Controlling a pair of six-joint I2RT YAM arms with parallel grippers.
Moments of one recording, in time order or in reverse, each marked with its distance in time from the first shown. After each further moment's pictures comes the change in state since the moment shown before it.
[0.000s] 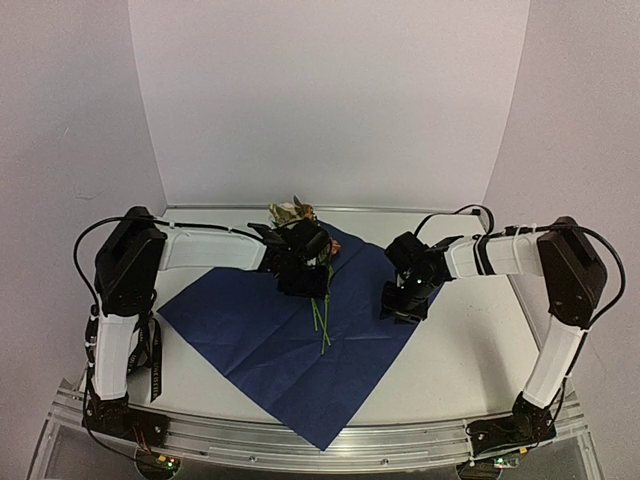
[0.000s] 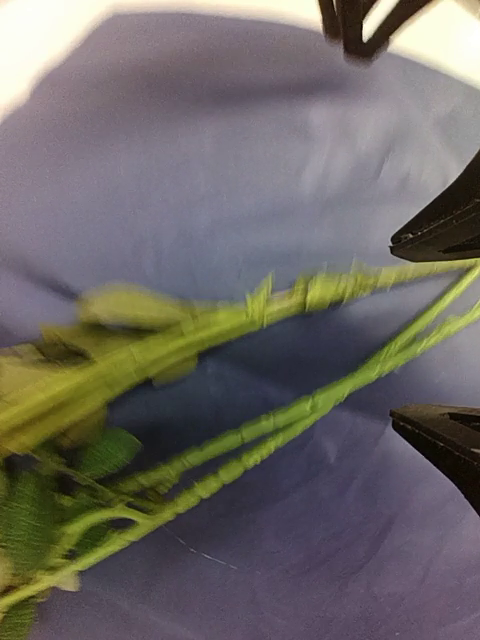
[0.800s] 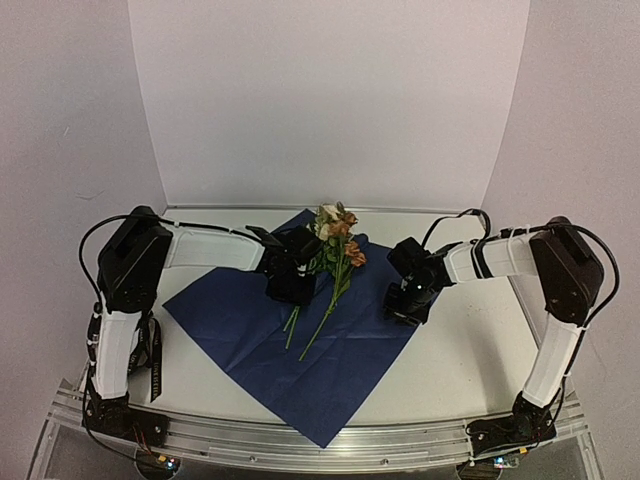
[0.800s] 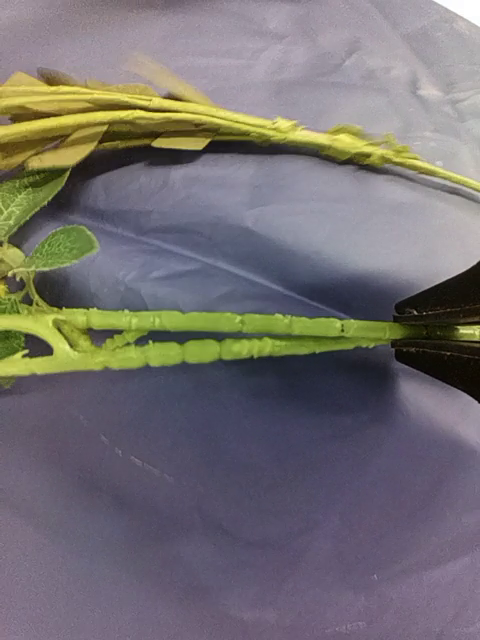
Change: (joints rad) left arm 0.035 0.001 -0.041 -0.064 0.000 0.069; right arm -0.018 0.018 -0.050 0.081 0.066 0.108
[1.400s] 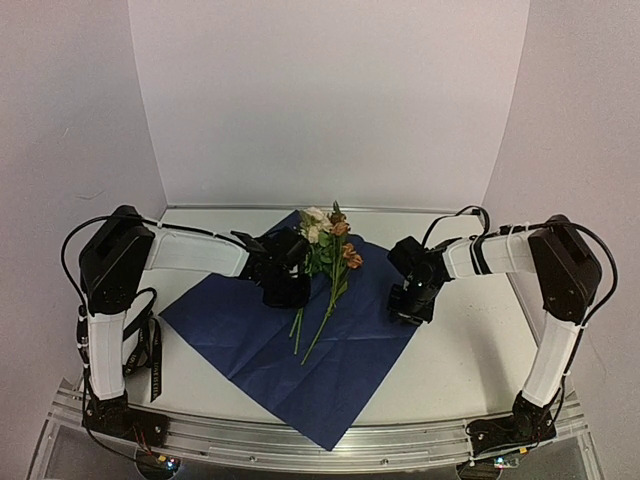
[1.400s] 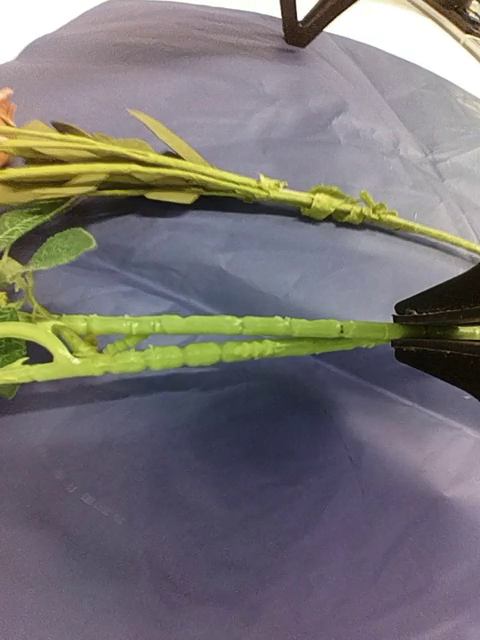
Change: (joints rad) left arm 0.008 -0.102 -0.172 0.156 0.123 -0.186; right arm -0.008 0.014 0.044 -0.119 0.010 -0.059
